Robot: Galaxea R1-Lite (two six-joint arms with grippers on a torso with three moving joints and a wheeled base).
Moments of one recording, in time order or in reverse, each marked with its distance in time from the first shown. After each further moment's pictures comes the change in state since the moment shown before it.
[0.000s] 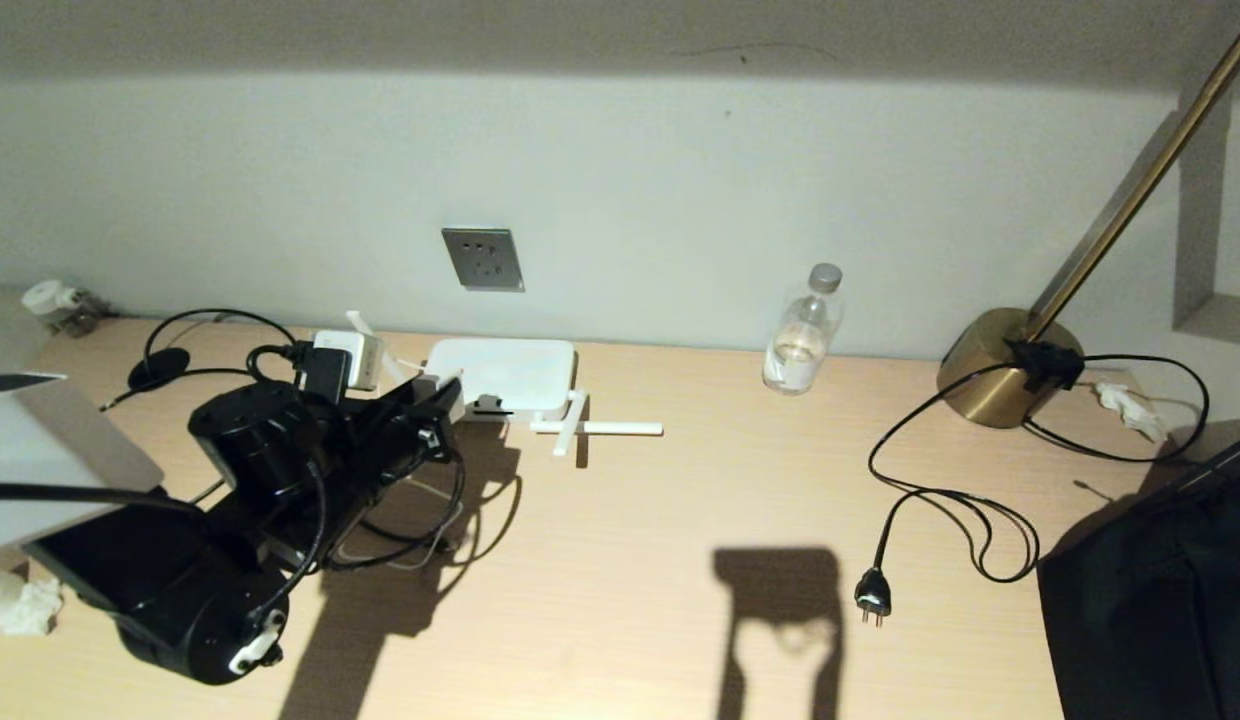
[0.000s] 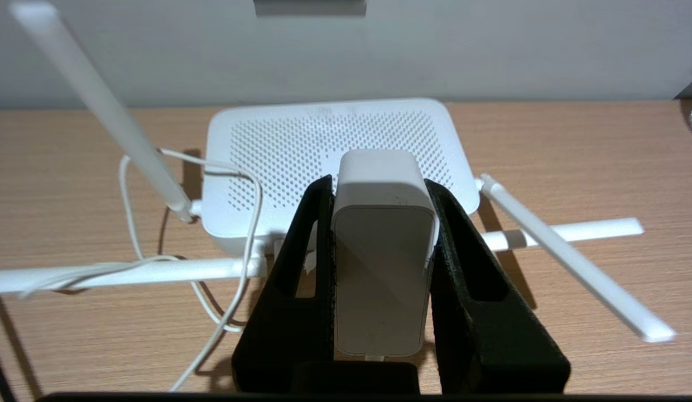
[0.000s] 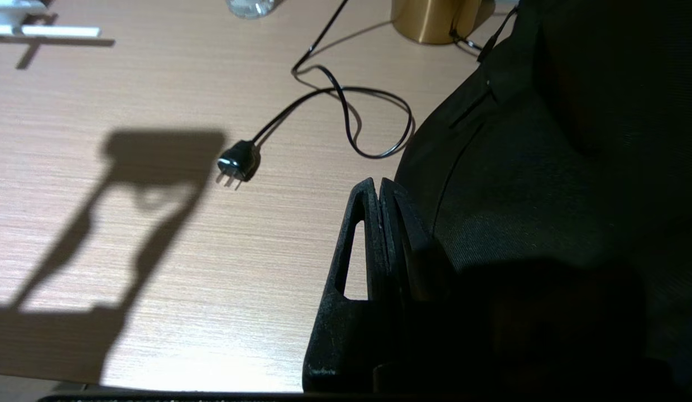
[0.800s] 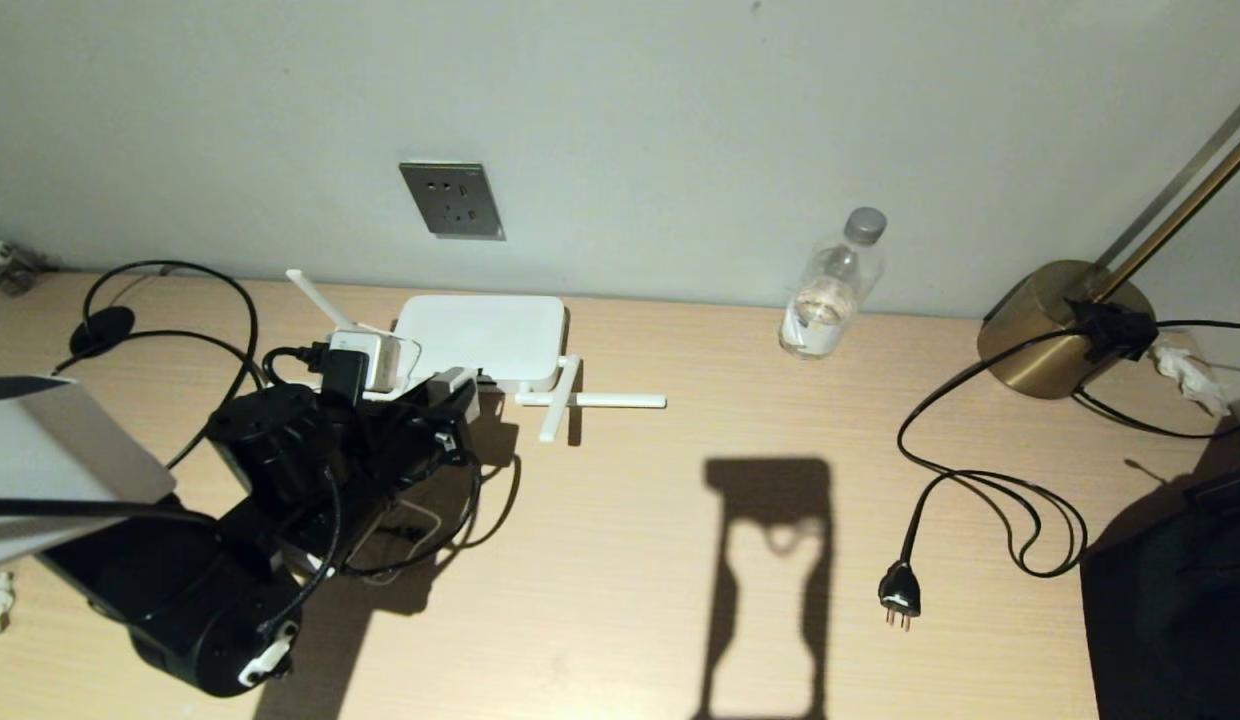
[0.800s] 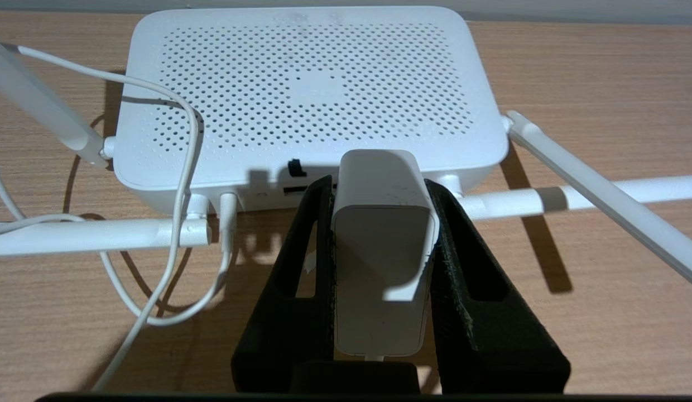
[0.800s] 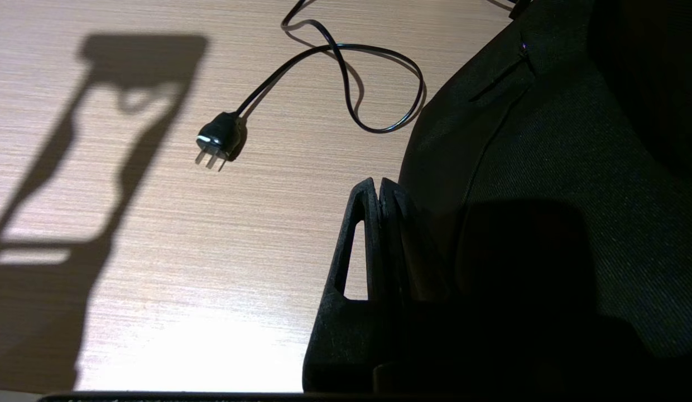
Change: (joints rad) left arm -0.063 -0.008 0.013 -0.008 0.055 0.000; right arm 0.000 0.000 0.000 0.000 -0.001 0.000
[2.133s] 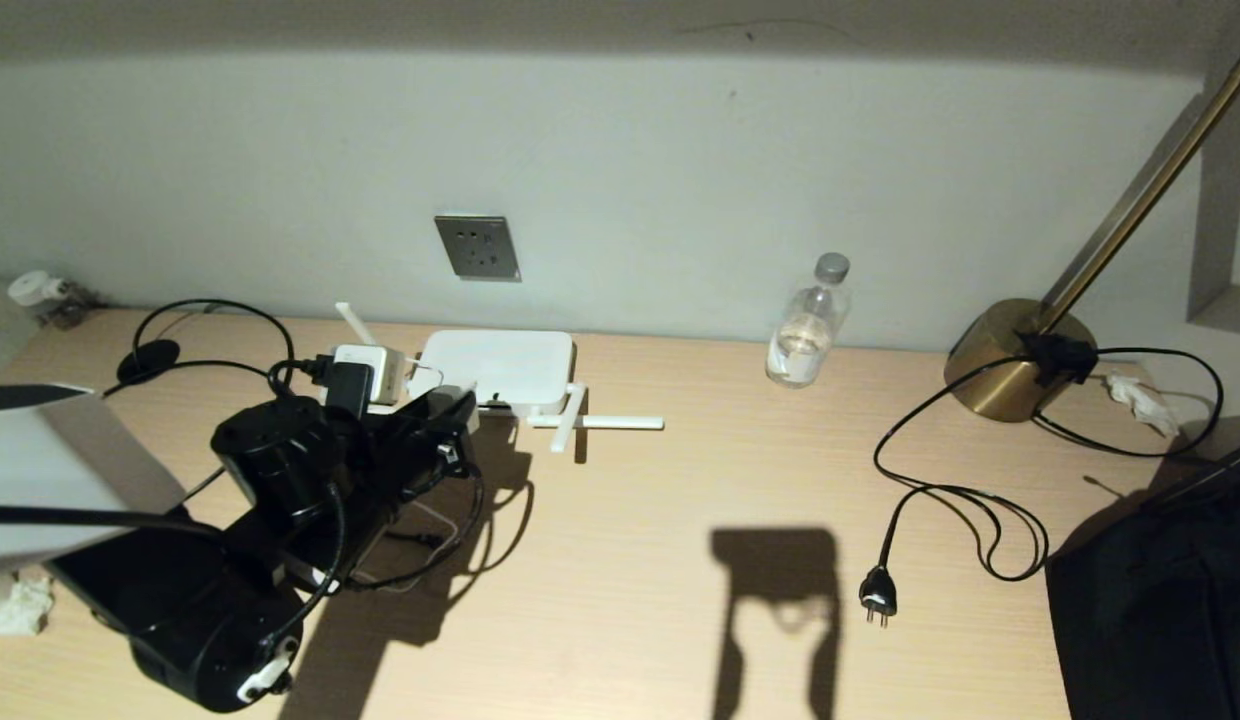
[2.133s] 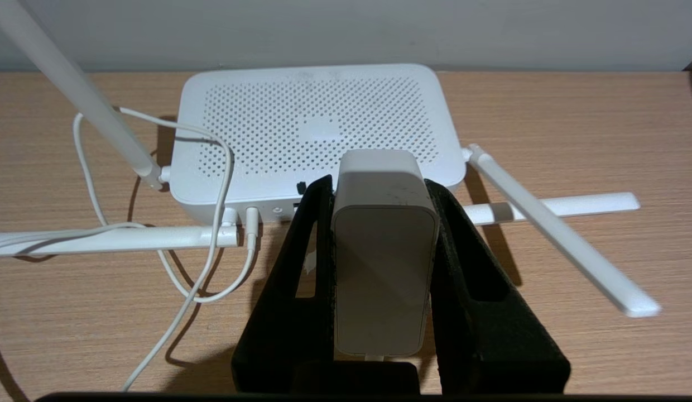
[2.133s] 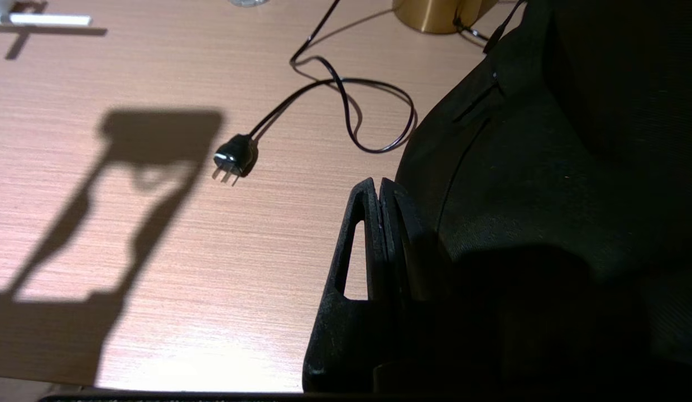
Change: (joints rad) left arm -0.013 0.009 0.027 -0.016 0.035 0.001; right arm 0.000 0.000 0.000 0.000 0.000 0.000
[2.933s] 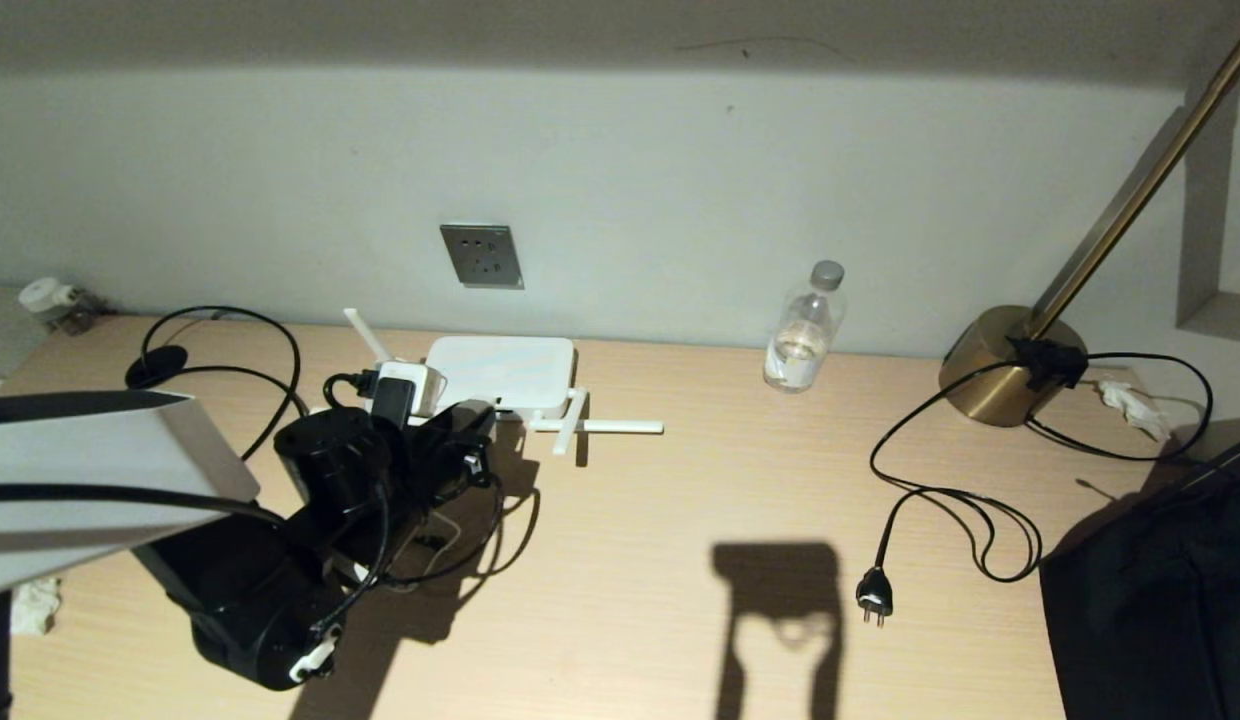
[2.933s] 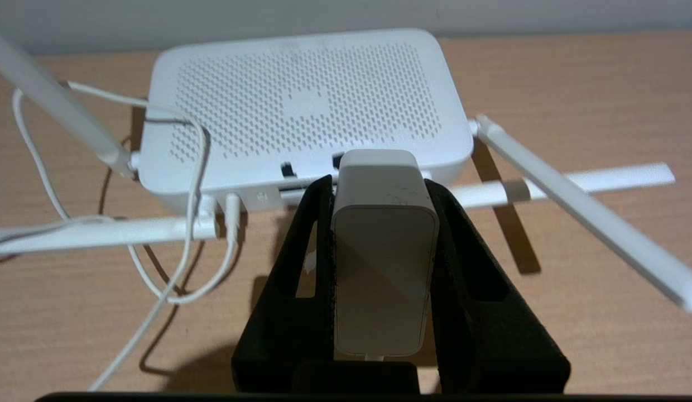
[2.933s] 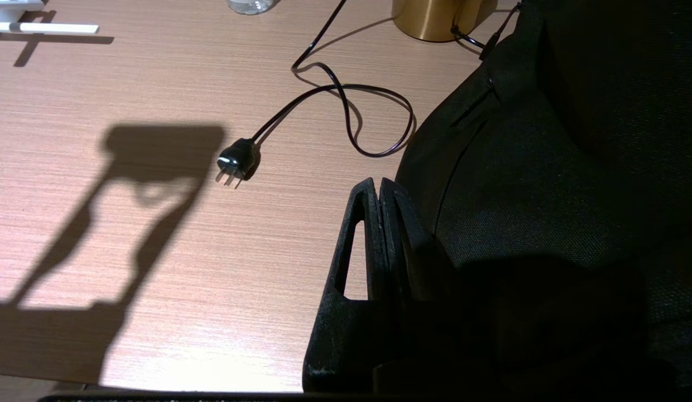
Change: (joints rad) left arm -0.002 0.118 -0.079 0.000 -0.006 0.028; right arm 0.000 0.000 0.000 0.000 0.000 0.001
